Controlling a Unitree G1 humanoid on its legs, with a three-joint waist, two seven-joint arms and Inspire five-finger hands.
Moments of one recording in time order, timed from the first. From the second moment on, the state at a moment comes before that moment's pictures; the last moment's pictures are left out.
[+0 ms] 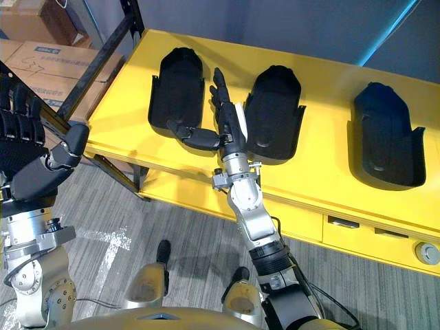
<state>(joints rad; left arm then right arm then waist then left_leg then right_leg) 0.29 0.05 0.15 -0.59 -0.39 -0.37 0.03 -0.33 -0.14 0.23 0.00 0.12 -0.13 -0.15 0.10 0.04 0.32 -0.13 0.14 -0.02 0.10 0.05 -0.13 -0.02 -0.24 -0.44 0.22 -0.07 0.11</state>
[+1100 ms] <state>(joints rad) 0.35 0.04 0.15 -0.60 -0.40 -0.37 0.03 -0.32 -0.14 0.31 -0.04 0.13 -0.07 -0.05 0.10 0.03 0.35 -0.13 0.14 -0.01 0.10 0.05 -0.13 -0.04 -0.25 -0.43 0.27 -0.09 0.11</state>
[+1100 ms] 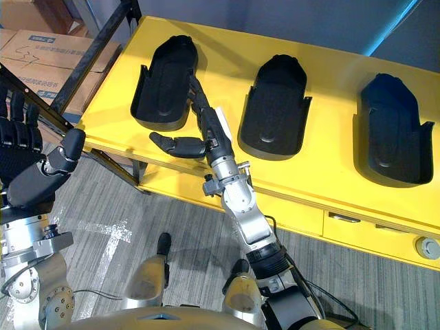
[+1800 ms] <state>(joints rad) 0.32 0.05 0.07 -0.60 -0.42 -0.35 0.02 -0.05 -0.15 0.14 -0.40 0.26 -0.21 -0.12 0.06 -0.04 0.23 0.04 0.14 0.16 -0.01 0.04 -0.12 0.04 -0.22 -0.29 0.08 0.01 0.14</state>
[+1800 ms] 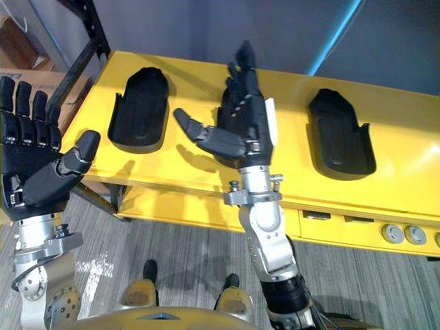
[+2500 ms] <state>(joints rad) 0.33 0.03 0.18 -0.46 -0.06 -0.35 0.42 0.33 -0.02 -0.27 -0.29 0.19 -0.20 -0.28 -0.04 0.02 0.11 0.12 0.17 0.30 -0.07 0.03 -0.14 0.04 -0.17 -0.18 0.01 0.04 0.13</state>
